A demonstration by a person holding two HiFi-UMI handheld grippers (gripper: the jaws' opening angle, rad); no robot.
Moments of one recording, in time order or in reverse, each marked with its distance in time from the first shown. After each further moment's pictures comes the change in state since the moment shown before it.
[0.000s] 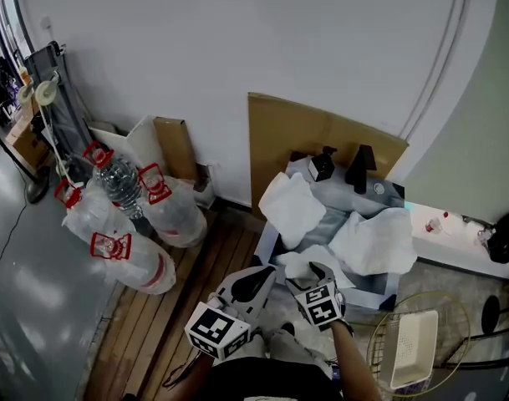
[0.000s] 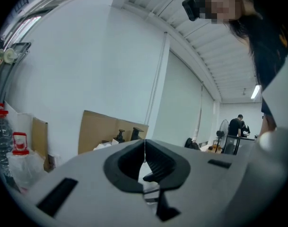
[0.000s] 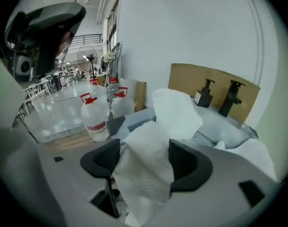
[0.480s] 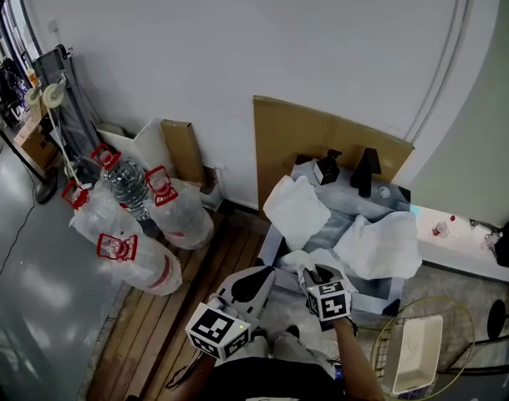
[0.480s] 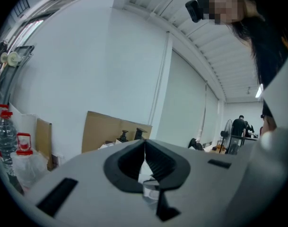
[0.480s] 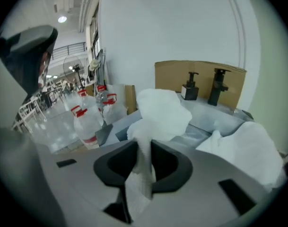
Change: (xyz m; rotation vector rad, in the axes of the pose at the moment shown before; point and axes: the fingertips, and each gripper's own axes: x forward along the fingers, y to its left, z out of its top) left arm 0.003 0.005 0.002 -0.008 -0.001 0.046; right arm -0.005 -0.034 0.007 0.187 -0.034 -0.043
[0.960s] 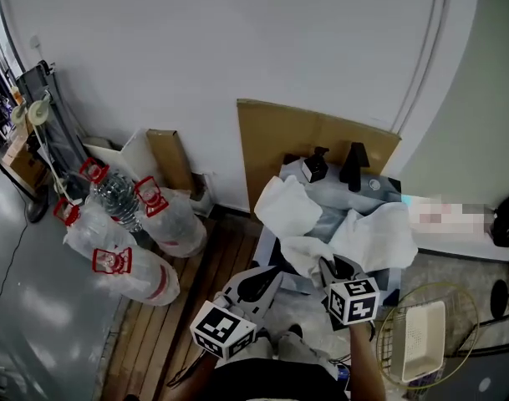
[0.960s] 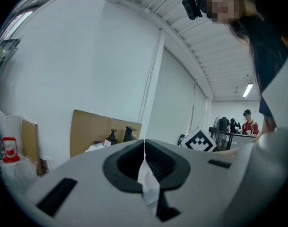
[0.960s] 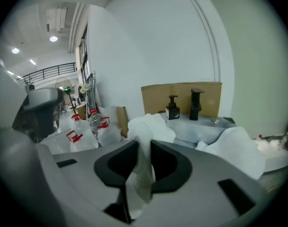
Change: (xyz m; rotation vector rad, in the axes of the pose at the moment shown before) left arm 0.014 -0.020 0.003 0.048 0.028 -0.148; right arm -0.076 -0.027 0.052 0.148 -0.202 -0.078
